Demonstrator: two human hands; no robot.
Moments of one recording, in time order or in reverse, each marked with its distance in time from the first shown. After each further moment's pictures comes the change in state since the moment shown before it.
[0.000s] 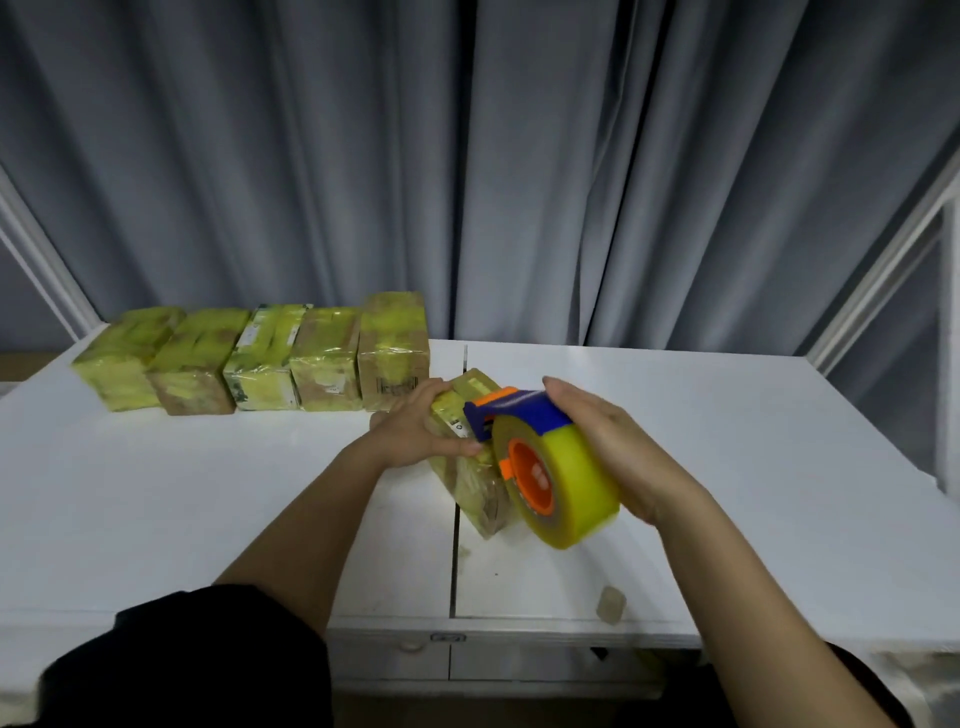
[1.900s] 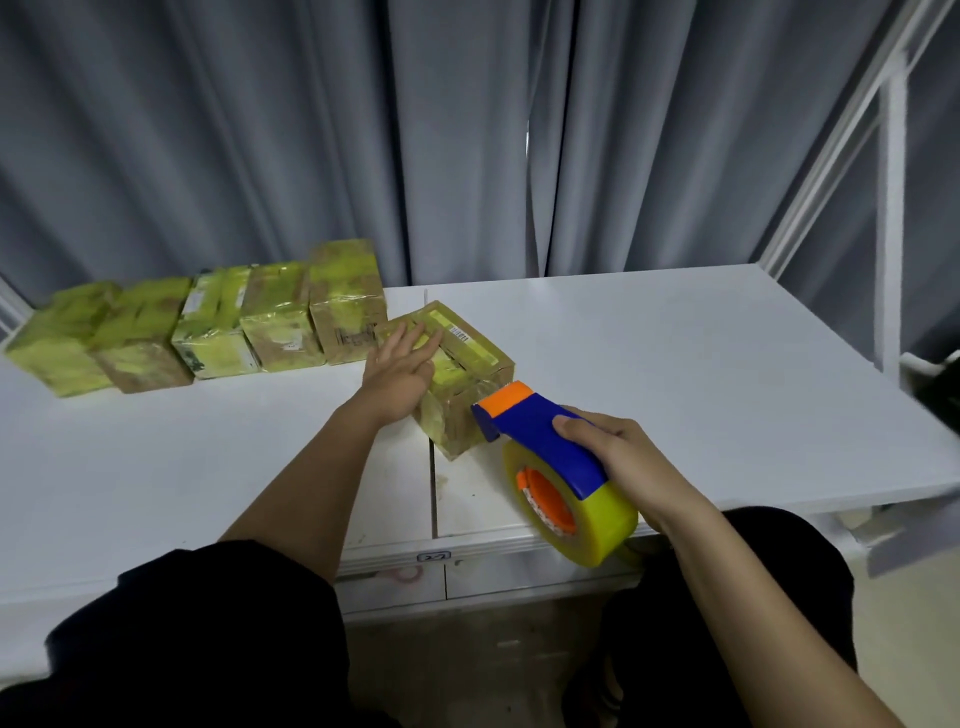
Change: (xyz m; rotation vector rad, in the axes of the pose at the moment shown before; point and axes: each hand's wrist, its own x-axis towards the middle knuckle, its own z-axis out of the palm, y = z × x) left_hand 0.002 0.008 0.034 0.297 0.024 0.113; right_hand -0.067 0.077 -0.023 0.029 0.065 0.064
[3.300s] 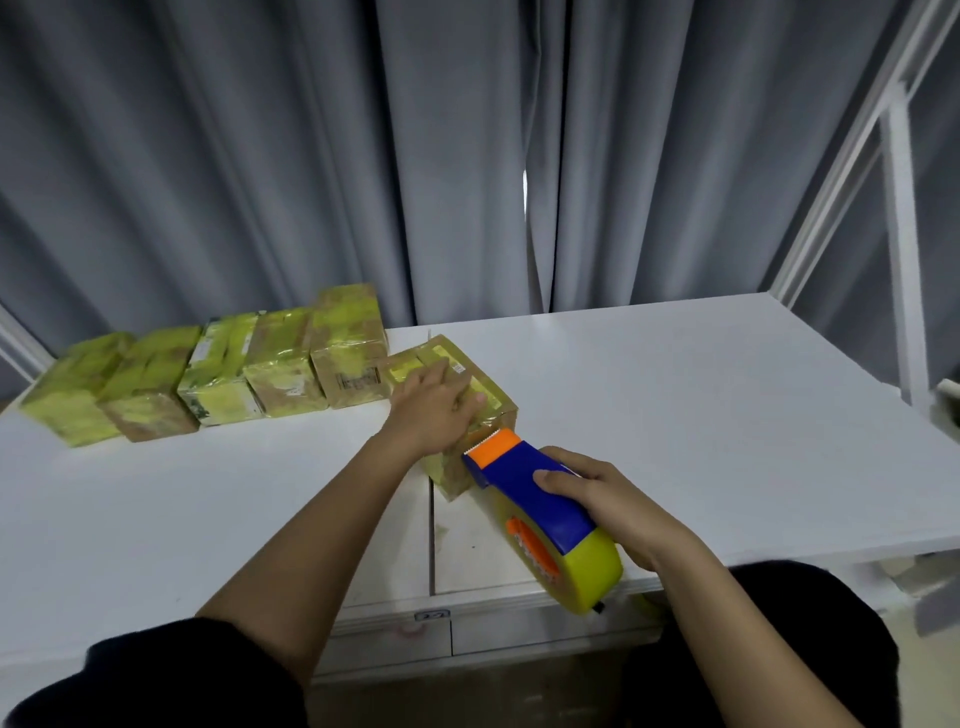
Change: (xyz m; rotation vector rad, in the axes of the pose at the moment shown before) left_hand 0.007 0.054 -0.005 0.198 -0.004 -0.045; right_hand 0.033 0.011 -0.004 0.054 -0.187 0.061
